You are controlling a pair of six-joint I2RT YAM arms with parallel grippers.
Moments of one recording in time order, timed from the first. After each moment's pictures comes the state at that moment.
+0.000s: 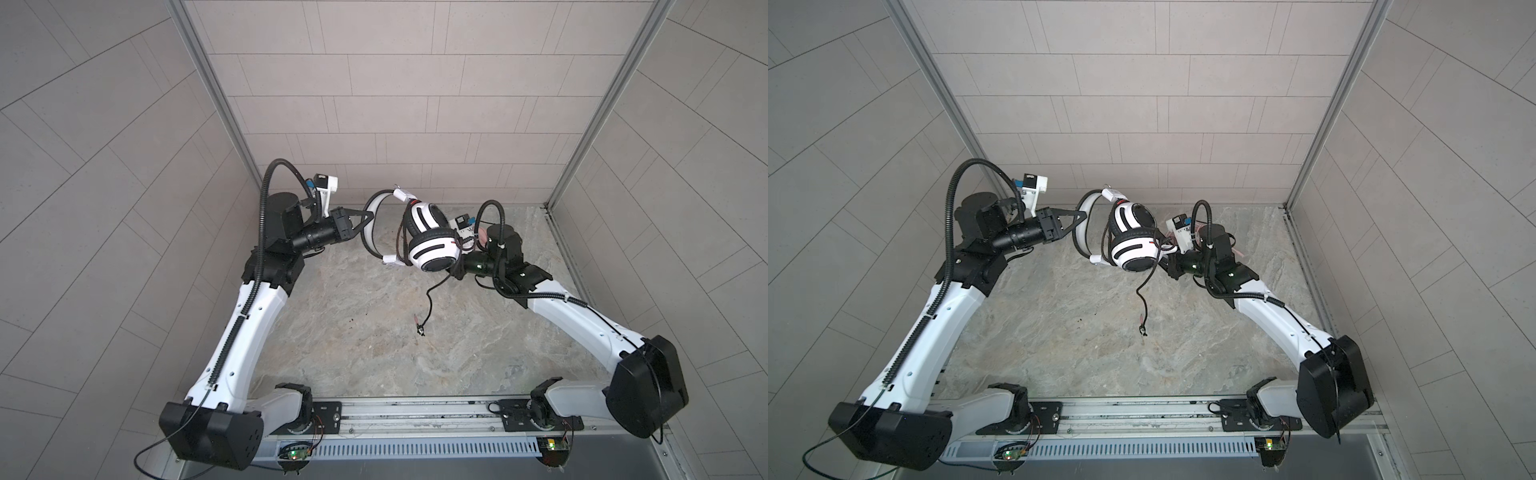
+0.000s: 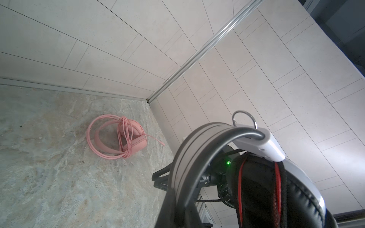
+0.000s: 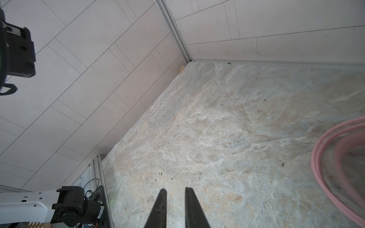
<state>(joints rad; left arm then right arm) -0.13 1.19 1.29 -0.25 0.84 -0.72 0.38 1.30 0.97 -0.03 -0.58 0.34</state>
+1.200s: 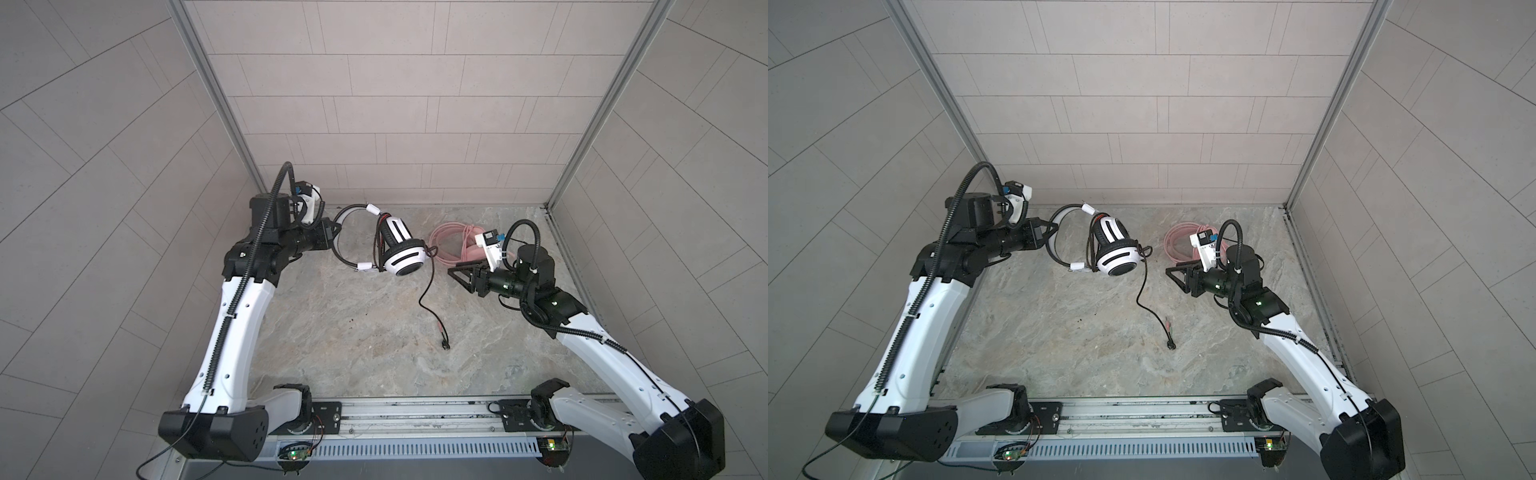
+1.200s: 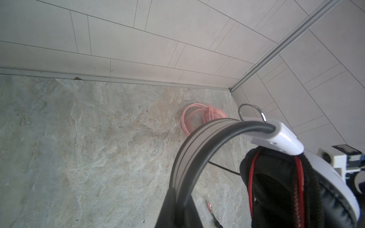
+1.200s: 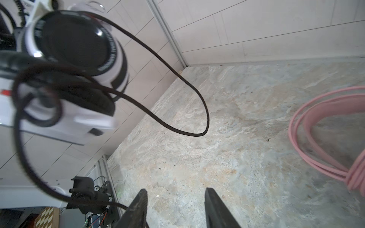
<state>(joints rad) -0.05 1.22 1.46 -0.80 0.47 -0.24 0.36 0.99 0.79 -0.10 -0.61 0.36</state>
